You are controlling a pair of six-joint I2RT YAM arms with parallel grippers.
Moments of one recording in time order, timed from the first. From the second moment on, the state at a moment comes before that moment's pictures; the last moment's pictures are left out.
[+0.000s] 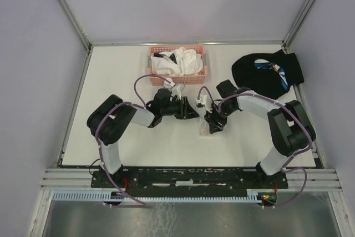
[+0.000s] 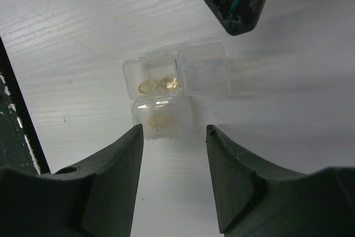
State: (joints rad) left arm -0.63 1.88 0.76 0.68 0.56 -0.67; right arm 0.44 1.67 0.97 -0.66 -0.62 -0.76
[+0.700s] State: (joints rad) left arm -0.63 1.88 0.75 0.69 0.54 -0.67; right arm 0.42 1.52 0.97 -0.68 -0.65 -0.84
